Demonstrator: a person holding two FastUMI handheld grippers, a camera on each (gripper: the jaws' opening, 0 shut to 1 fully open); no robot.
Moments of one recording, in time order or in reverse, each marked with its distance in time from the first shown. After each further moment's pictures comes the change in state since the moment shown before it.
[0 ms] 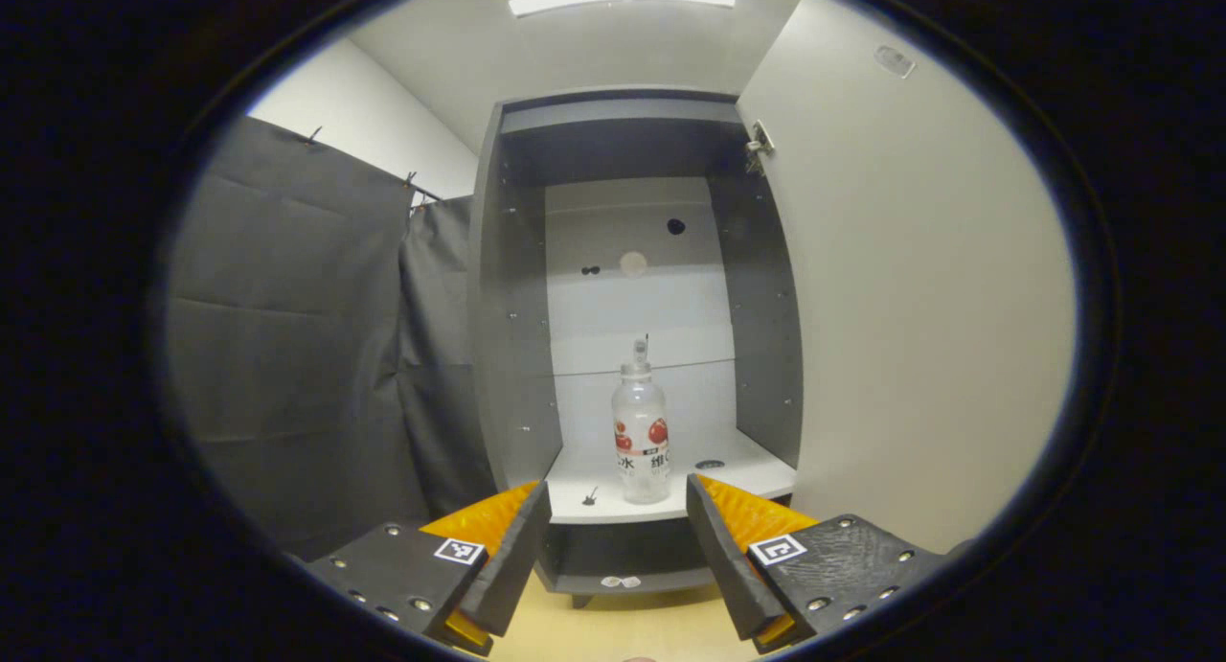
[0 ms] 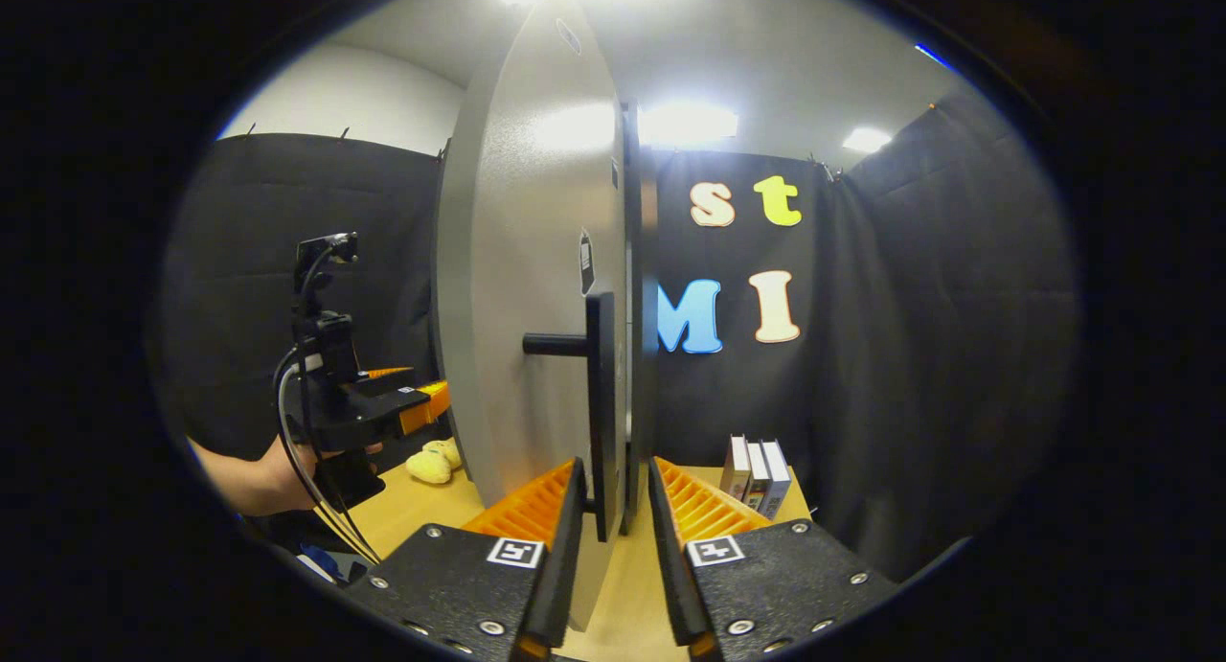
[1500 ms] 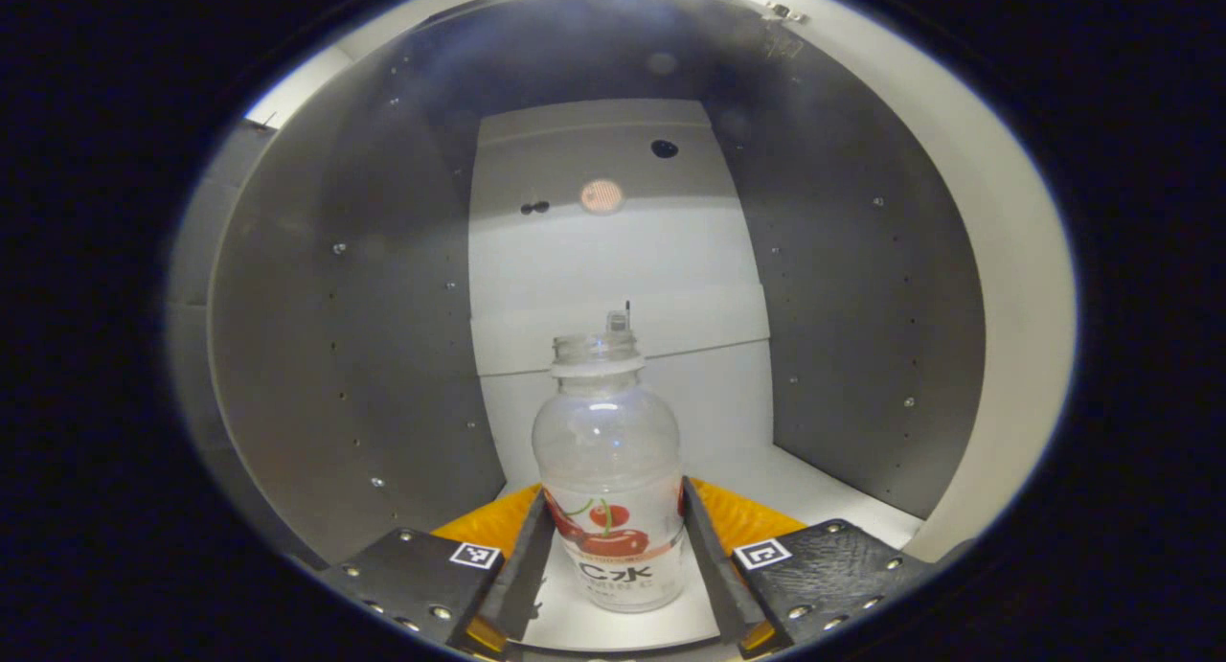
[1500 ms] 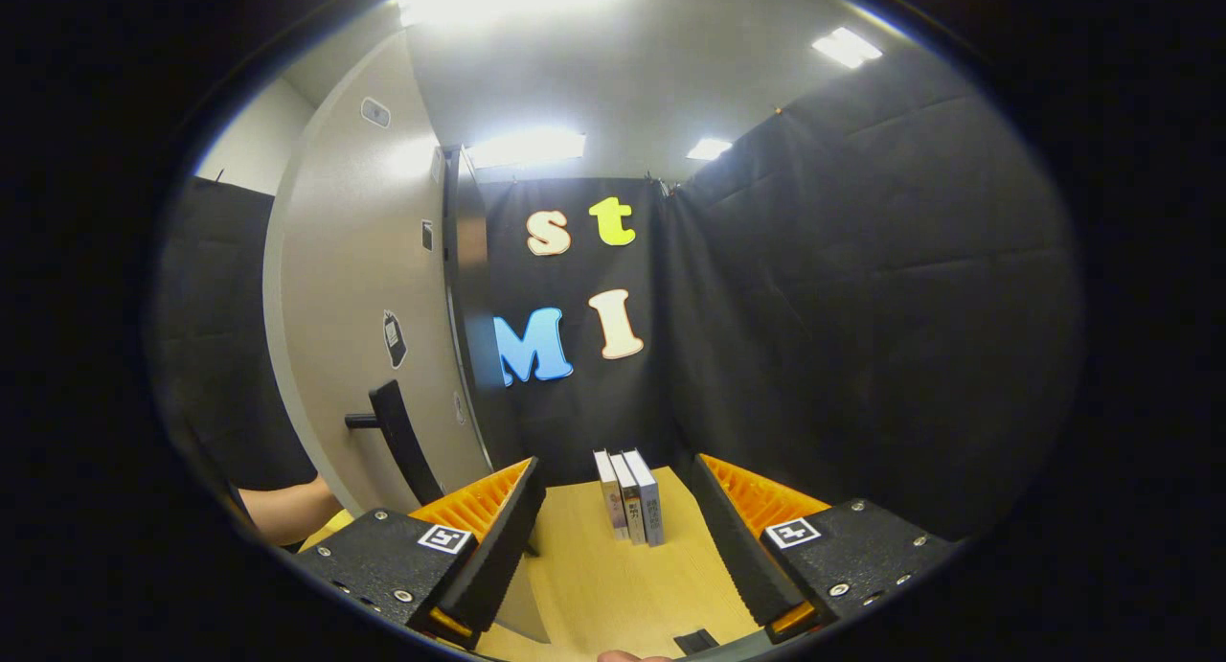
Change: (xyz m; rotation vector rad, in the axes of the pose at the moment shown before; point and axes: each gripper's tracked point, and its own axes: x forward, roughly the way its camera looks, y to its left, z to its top) left arm 0.223 -0.030 -0.049 0.014 0.005 -0.066; right arm -0.032 -0.087 0.028 0.152 -0.068 -0.441
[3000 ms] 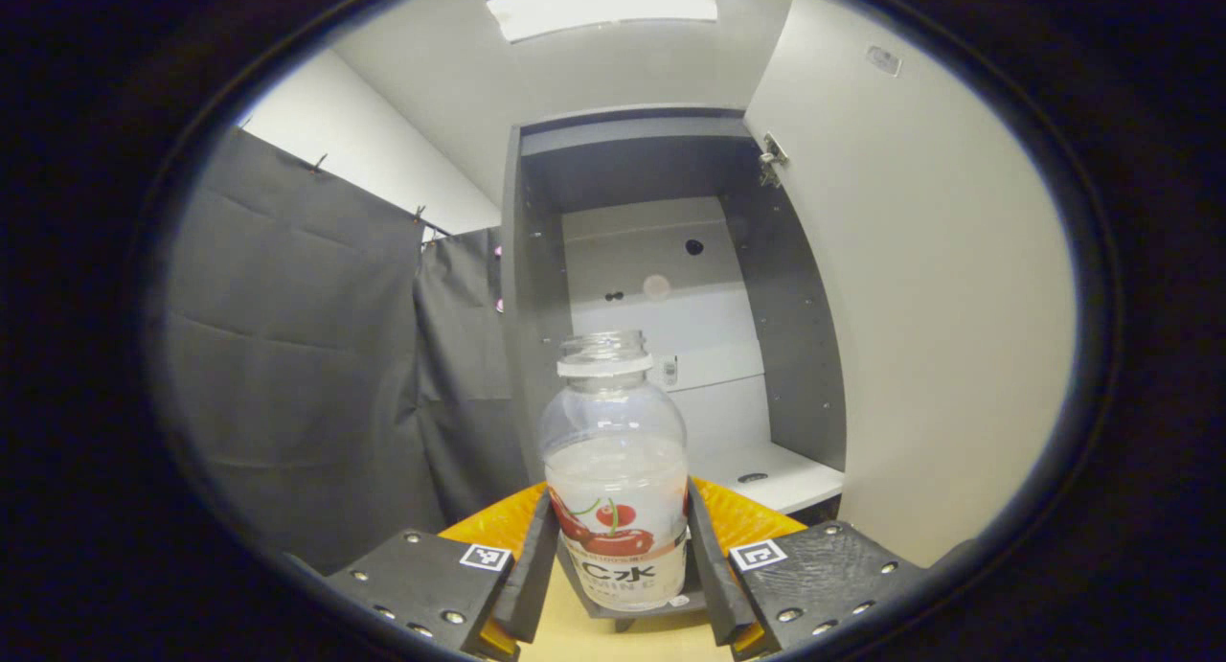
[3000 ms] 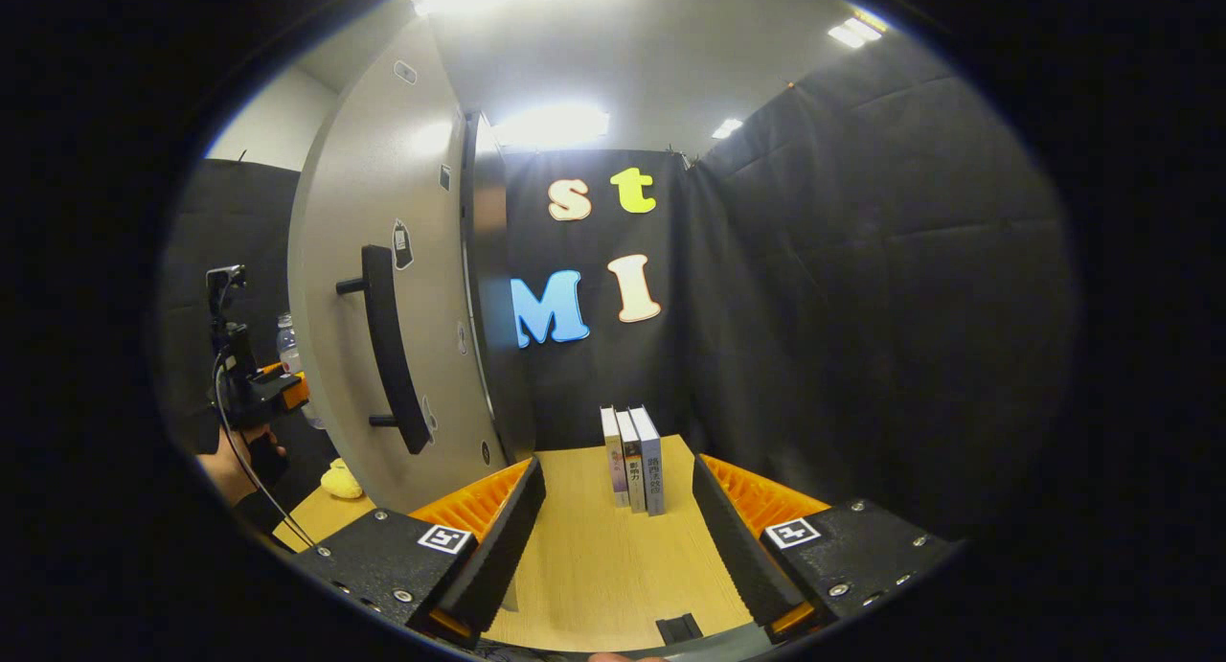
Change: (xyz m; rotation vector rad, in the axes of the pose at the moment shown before) left arm -0.001 0.007 0.015 0.035 -0.119 0.089; right arm -0.006 -0.022 -0.079 -0.024 0.070 0.093
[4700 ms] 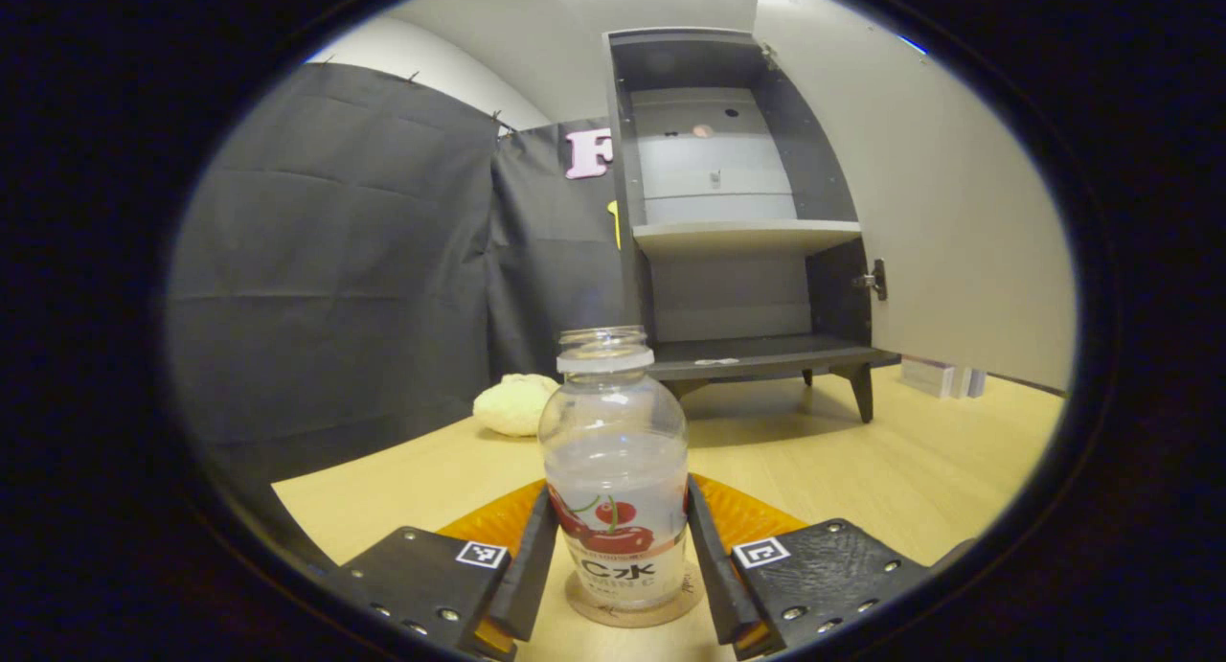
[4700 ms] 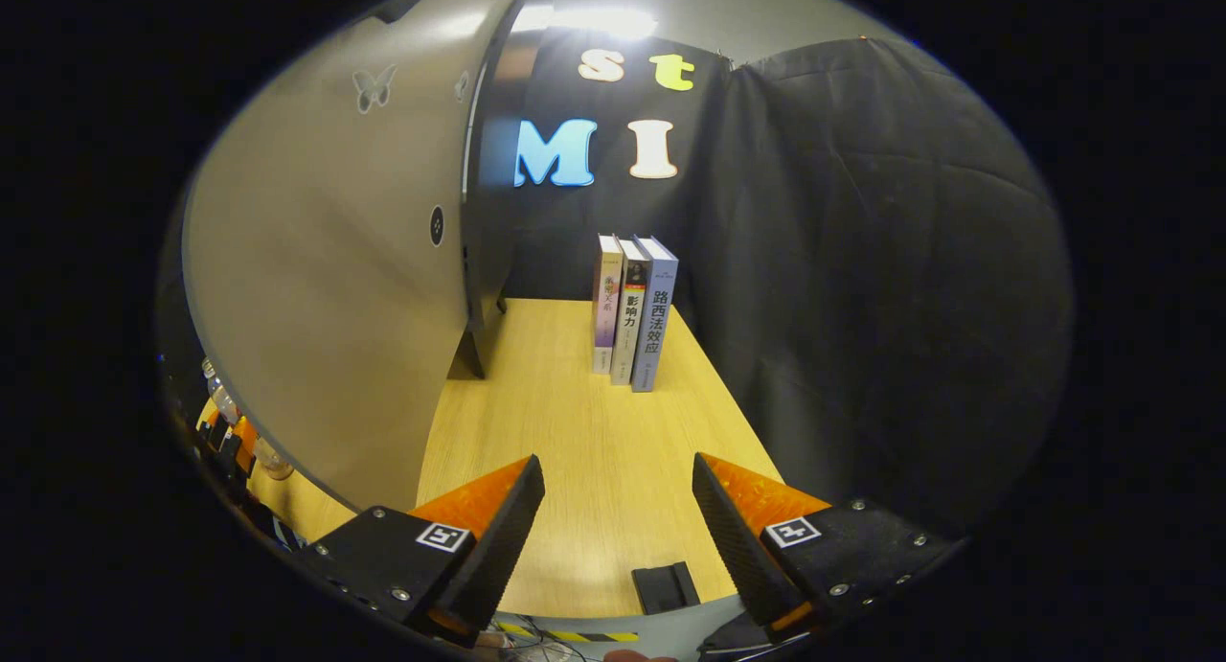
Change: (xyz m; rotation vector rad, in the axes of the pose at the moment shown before) left arm 0.011 0.007 -0.023 -0.085 0.213 0.141; right arm 0.070 -0.002 -0.216 -0.206 0.352 -0.052
